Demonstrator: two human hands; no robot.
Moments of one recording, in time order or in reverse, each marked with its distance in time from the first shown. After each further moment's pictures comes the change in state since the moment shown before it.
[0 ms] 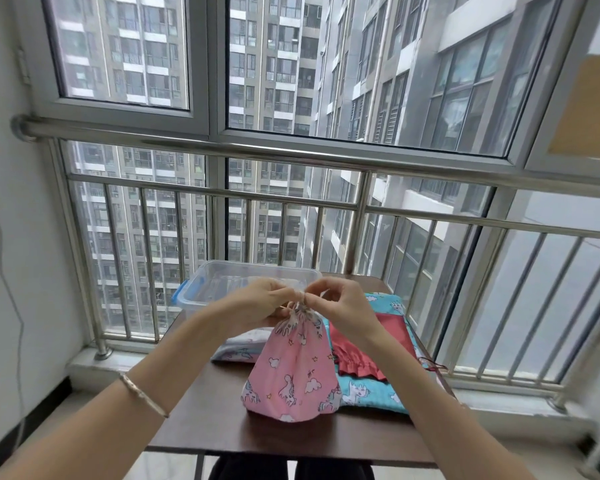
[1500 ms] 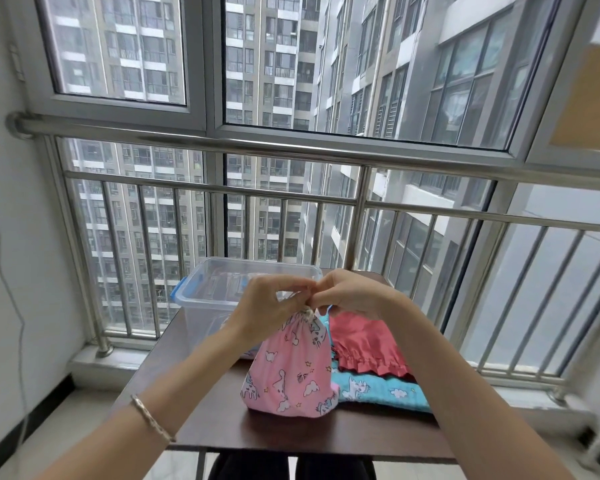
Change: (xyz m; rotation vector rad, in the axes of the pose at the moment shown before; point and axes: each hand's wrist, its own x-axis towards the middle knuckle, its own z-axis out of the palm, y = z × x) left_hand -0.002 -0.021 0.017 0.460 0.371 0.792; right_hand 0.031 -0.019 -0.028 -0.142 -0.534 0.380
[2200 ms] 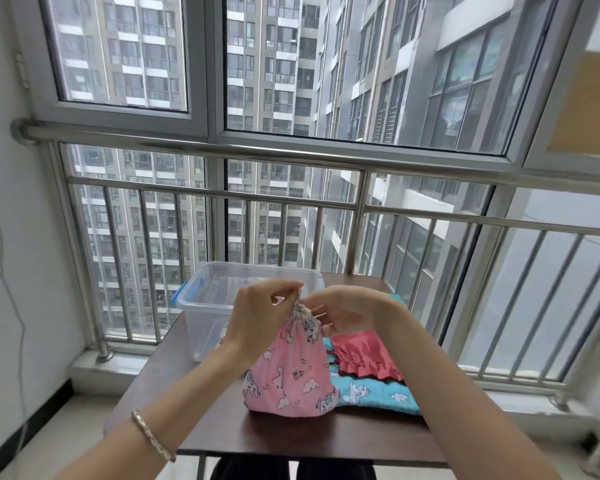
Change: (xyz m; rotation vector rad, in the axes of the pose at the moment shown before) left_hand -0.012 0.006 0.003 0.167 0.227 -0.063; right_hand 0.018 0.020 0.003 0.518 -0.335 0.186
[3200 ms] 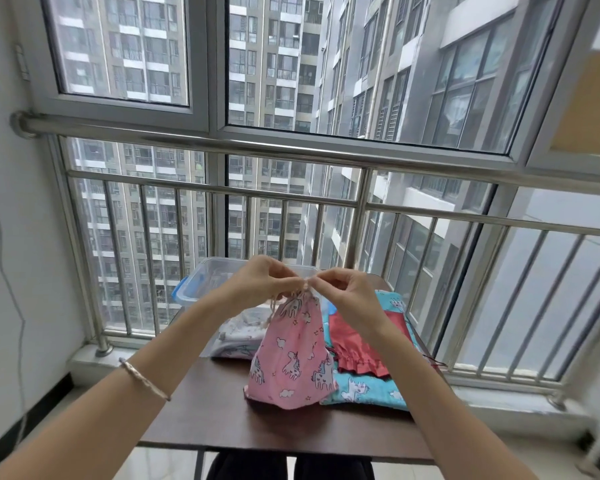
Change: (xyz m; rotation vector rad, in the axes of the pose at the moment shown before) left_hand 0.050 0.003 -0.023 -0.191 -0.537 -0.421; right_hand -0.016 0.017 0.032 -0.278 0.743 -0.792
